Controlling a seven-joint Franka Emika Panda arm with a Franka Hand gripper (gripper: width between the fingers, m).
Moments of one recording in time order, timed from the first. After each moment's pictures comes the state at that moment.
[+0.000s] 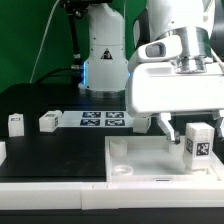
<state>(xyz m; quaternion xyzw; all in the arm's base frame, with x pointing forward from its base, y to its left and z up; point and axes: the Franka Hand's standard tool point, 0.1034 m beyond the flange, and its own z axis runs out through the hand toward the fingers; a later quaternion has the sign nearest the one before) 0.603 0.119 0.069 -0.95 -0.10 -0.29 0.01</state>
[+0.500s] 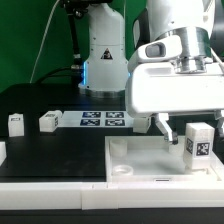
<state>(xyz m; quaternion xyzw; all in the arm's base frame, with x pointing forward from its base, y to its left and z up) 0.604 0.116 0.077 -0.96 -0.10 -0.27 0.02</state>
